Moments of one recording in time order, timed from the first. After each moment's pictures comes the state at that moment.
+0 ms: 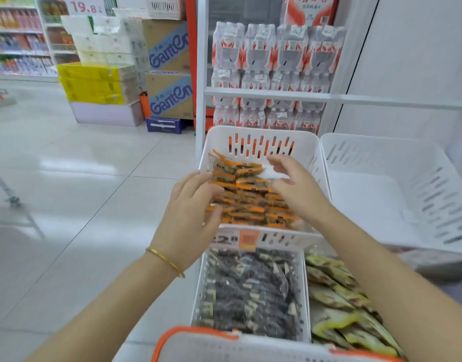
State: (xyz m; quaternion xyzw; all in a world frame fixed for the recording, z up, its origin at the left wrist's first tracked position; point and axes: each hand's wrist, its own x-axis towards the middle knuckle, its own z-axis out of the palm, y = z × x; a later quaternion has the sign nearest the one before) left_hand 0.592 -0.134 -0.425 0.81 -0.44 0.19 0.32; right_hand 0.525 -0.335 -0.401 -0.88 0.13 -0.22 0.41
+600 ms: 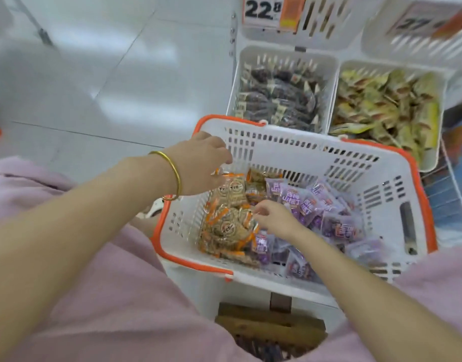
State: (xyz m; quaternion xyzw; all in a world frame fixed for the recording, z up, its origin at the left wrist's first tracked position) left_hand 0.398 0.013 -0.520 0.86 -0.48 -0.17 -0.06; right_hand 0.284 -0.145 -0.691 -0.85 0.21 0.21 0.44
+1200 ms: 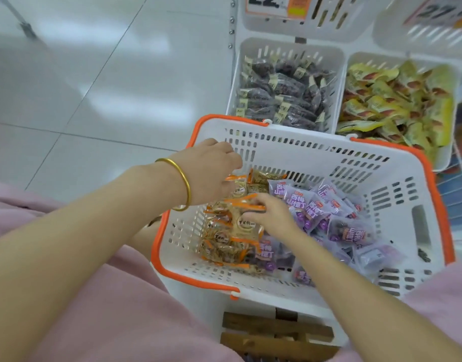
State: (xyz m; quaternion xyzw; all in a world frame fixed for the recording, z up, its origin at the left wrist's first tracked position) left_hand 0.411 0.006 -0.533 0.85 -0.50 -0.18 -0.07; right_hand 0.306 -0.132 -0.704 -0.85 0.23 0.11 0.45
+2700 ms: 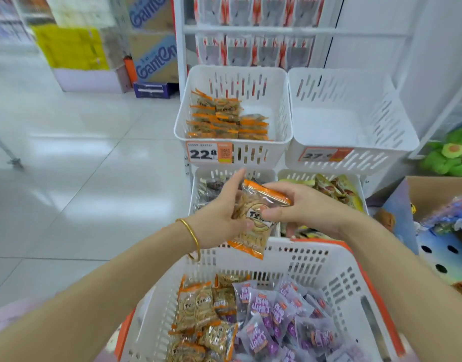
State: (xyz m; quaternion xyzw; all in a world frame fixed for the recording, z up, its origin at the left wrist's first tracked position) left_hand 0.429 -0.111 -0.469 0.72 -0.42 -0.32 0.45; right_hand 0.323 -0.276 -0.447 -0.82 0.13 0.07 0.56
